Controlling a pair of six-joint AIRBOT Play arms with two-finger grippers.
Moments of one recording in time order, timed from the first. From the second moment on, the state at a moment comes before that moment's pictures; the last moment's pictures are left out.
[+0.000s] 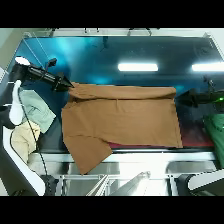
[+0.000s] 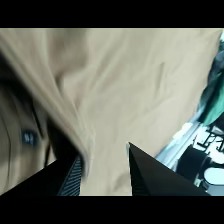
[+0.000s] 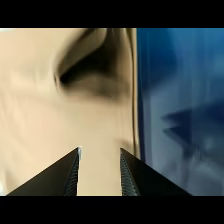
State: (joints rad) left arm 0.21 -2.15 2.03 0.71 -1.72 -1.36; right arm -0.56 -1.83 1.30 -0.67 1.39 0.91
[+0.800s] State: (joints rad) left arm 0.31 -1.40 0.81 0.96 -1.52 -1.30; right arm -0.62 -1.54 0.69 -0.90 1.36 0.95
